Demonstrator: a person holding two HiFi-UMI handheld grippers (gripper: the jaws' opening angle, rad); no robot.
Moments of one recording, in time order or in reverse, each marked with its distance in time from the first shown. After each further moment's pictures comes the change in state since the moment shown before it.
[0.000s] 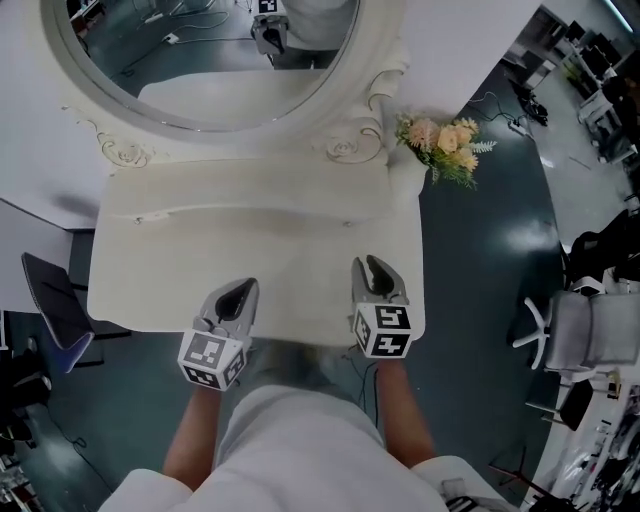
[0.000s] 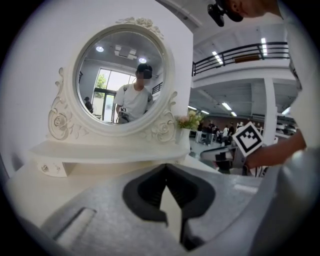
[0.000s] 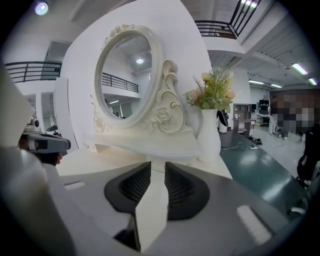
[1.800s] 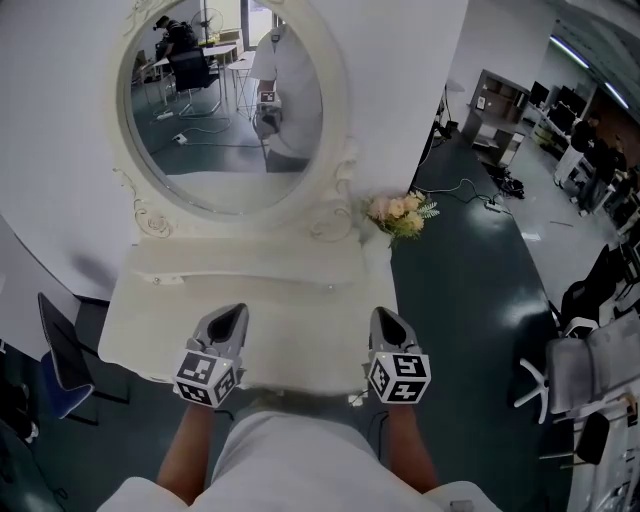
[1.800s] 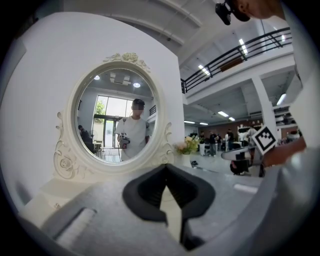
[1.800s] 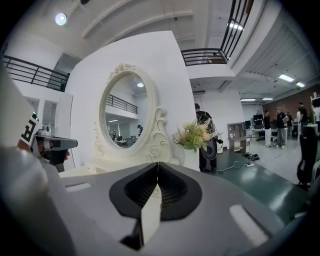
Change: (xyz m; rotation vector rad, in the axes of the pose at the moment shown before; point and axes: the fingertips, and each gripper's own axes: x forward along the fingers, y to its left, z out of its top) left arm -0.063 -0.045 0.095 0.149 -0.236 0.047; right arm -0.141 -0.029 0.070 -0.015 -0.272 -0.038
